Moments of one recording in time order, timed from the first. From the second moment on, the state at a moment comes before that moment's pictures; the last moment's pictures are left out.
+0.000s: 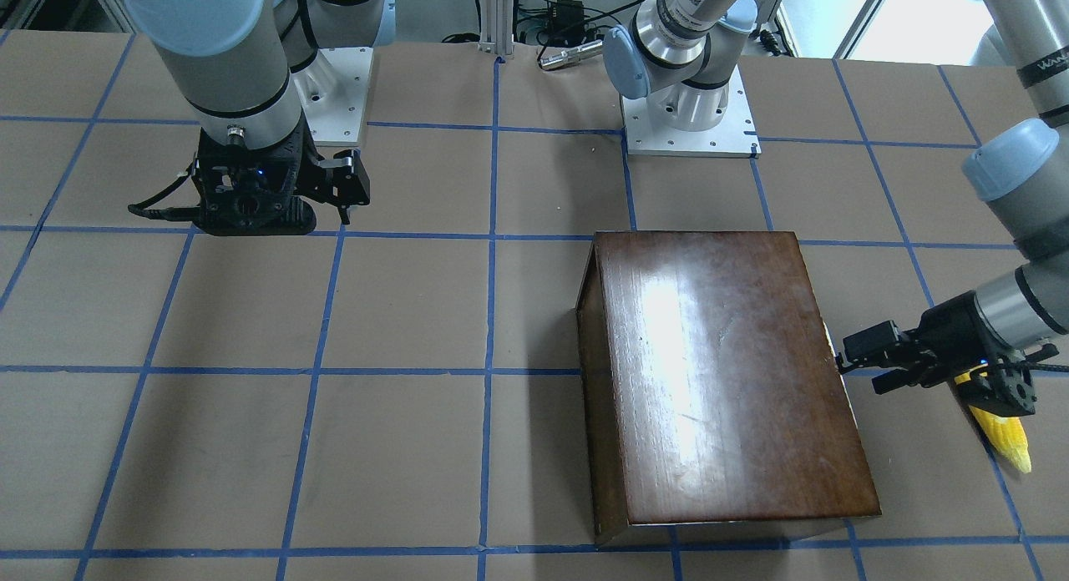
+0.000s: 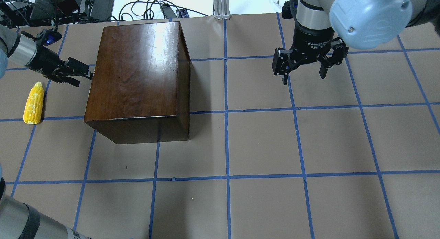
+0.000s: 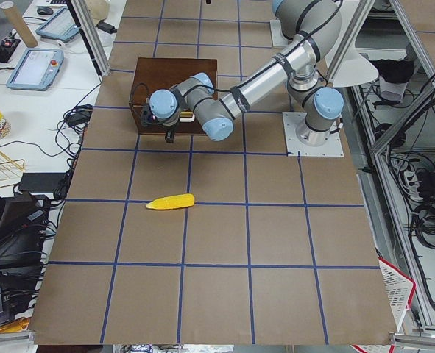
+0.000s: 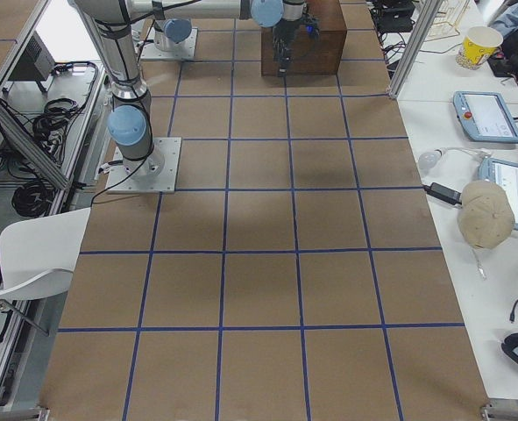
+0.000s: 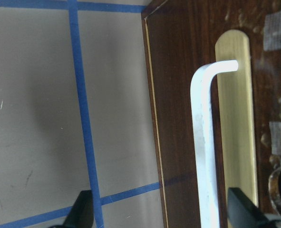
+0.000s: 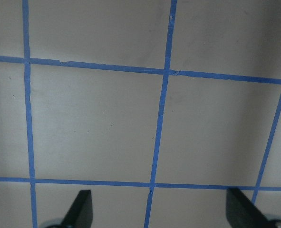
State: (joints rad) left arm -1.05 -1.97 -1.60 -1.34 1.15 0.63; right arm 1.69 -1.44 1.50 -1.50 -1.64 0.03
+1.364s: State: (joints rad) left arm -1.05 -2.03 -1.59 -1.33 1.15 0.63; right arm 1.69 -1.44 1.50 -1.50 -1.64 0.03
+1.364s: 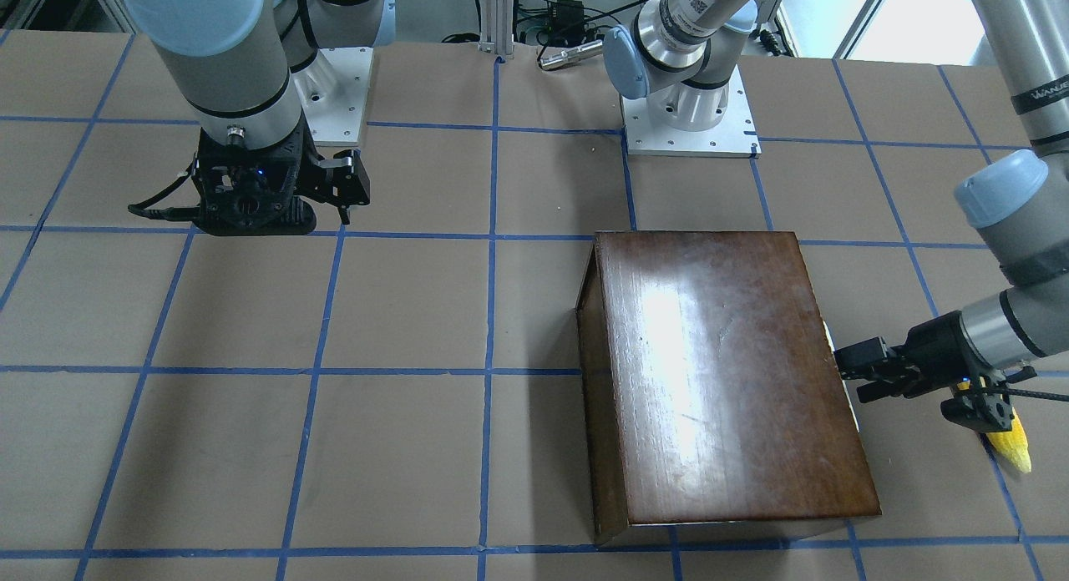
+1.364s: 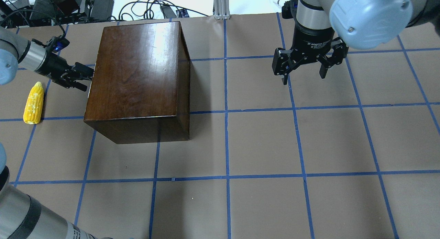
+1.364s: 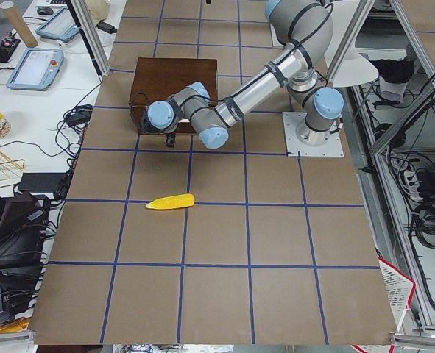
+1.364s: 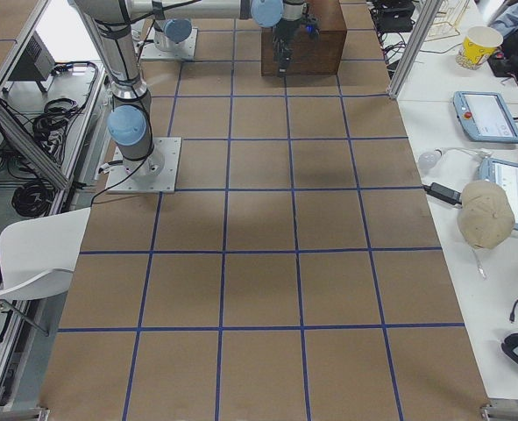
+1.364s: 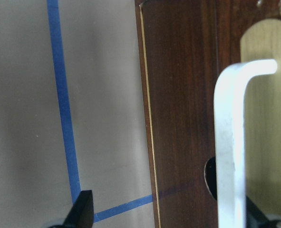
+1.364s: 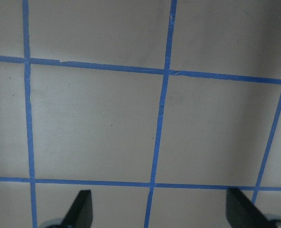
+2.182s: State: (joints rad) left arm -1.03 -2.03 -1.58 -1.32 1.16 0.63; right arm 1.69 -1.44 1.50 -1.50 -1.64 0.03
